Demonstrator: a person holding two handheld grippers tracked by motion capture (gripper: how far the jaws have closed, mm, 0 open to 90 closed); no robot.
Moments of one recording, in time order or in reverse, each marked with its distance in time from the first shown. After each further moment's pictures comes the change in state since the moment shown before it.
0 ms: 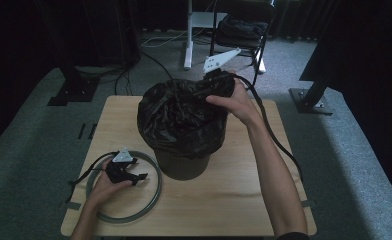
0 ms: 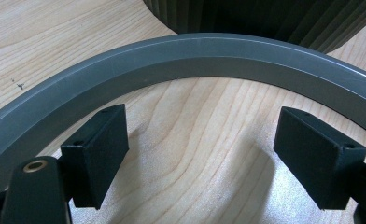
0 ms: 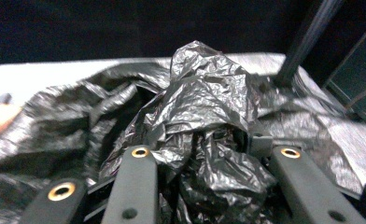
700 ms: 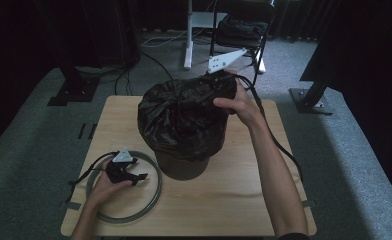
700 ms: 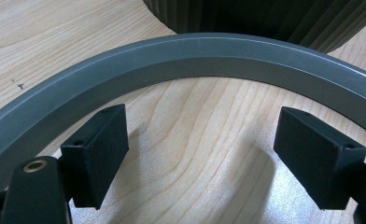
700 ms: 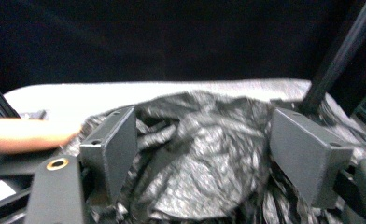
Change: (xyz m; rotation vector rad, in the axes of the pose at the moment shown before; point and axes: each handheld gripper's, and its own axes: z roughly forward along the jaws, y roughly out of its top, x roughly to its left) left arm 0.000 0.000 0.000 0.000 0.001 0.000; right arm 0.005 0.000 -0.008 -0.112 0.107 -0.010
